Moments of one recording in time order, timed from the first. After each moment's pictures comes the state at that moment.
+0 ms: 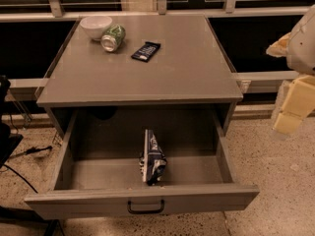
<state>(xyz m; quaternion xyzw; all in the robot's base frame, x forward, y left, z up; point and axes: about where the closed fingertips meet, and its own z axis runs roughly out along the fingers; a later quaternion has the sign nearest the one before) 0.438 -0.217 0.976 -0.60 0.78 -0.03 0.16</state>
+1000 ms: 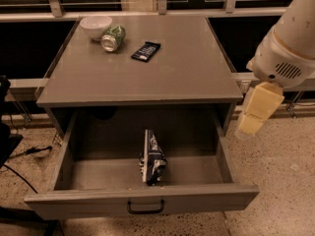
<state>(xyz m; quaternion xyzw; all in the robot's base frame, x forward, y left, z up) 0.460 -0.188 0.937 -0.56 0.81 0.00 0.14</state>
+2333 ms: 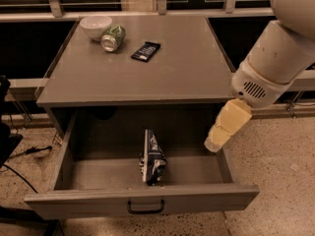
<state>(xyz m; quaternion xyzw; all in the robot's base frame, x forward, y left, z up) 0.451 -0.162 0.893 -0.45 0.88 0.05 0.11</state>
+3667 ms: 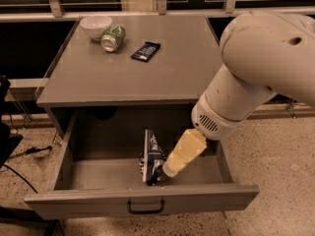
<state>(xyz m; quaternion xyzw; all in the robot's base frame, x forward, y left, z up) 0.424 -0.087 0.843 -0.41 0.90 0.09 0.12</state>
